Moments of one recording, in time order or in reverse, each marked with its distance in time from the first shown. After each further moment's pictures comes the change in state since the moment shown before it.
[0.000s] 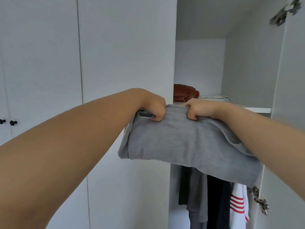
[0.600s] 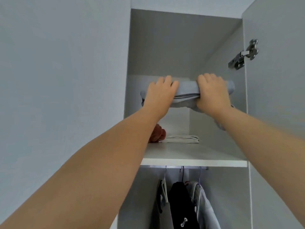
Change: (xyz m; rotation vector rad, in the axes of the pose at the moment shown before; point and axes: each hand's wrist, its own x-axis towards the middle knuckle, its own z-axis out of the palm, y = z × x) left_hand 0.208 0.101 -0.112 0.320 1.235 0.068; right_hand 0.071 0.142 -0.214 -1.019 1.174 -0.160
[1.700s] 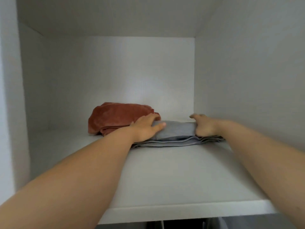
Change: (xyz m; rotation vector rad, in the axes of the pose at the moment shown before) left_hand -0.003 0.031 0.280 -0.752 -0.889 -0.240; right_hand -0.072 0.045 0.254 0.371 -1.196 0.409
